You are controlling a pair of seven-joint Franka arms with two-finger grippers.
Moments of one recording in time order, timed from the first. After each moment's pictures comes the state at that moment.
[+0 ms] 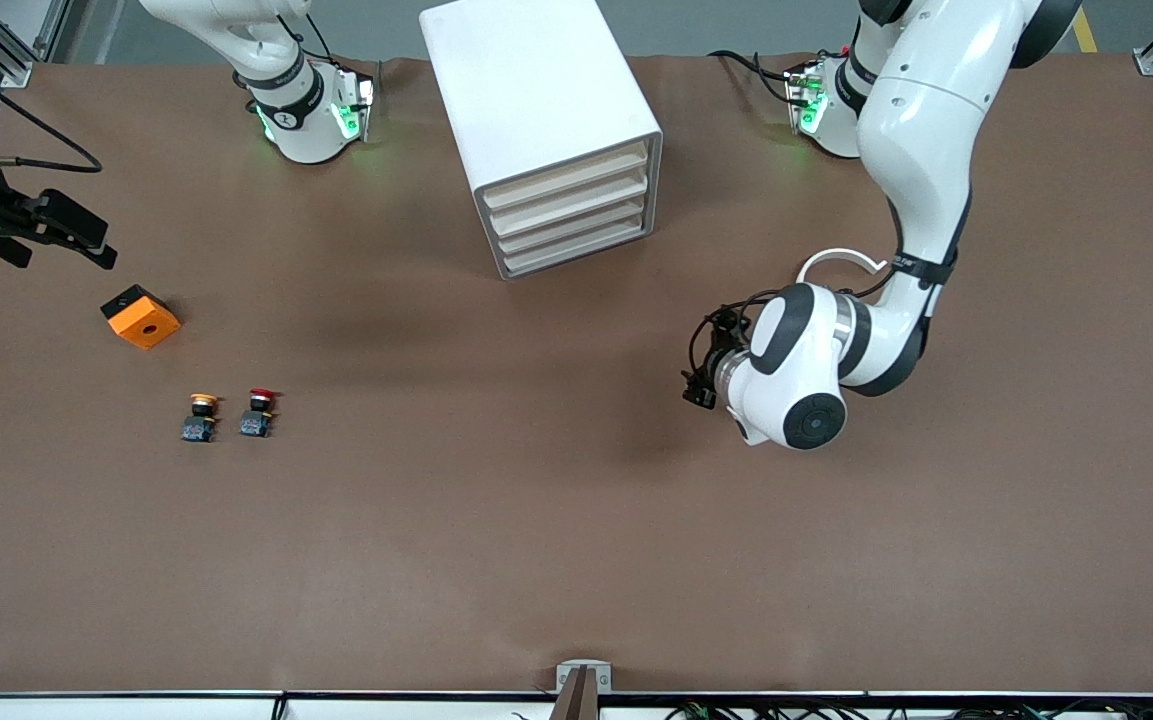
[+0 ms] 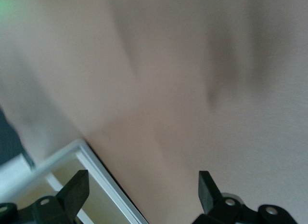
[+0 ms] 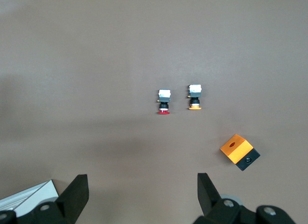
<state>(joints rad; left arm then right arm) -0.37 0.75 -0.09 -1.47 -0.45 1.71 -1.69 0.00 -0.08 -0.01 -1.66 0.04 1.60 0.05</state>
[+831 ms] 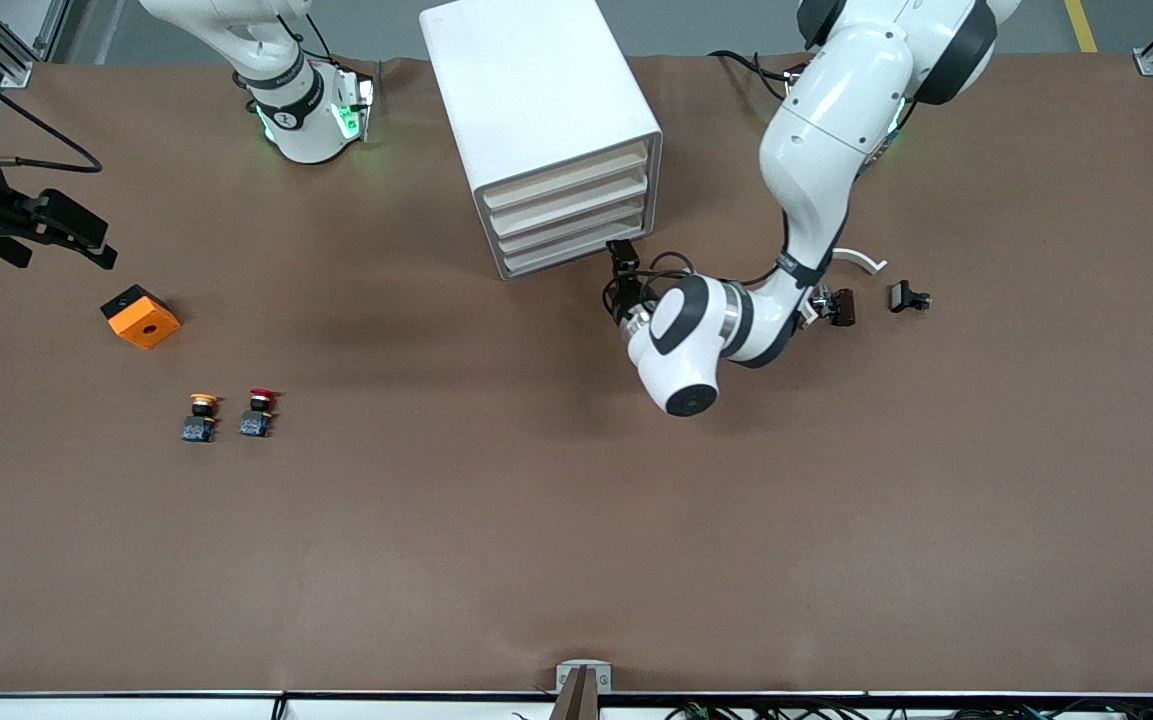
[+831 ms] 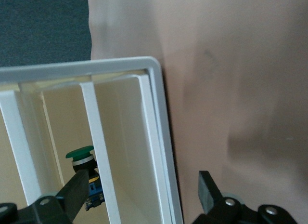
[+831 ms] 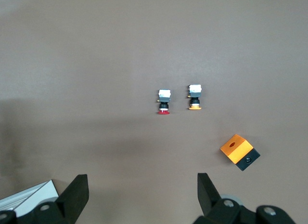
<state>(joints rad) -0.57 0.88 -0.10 -1.46 -0.73 1.57 -2.12 0.00 -0.08 -0.01 -1.66 0.04 1.60 0.05</state>
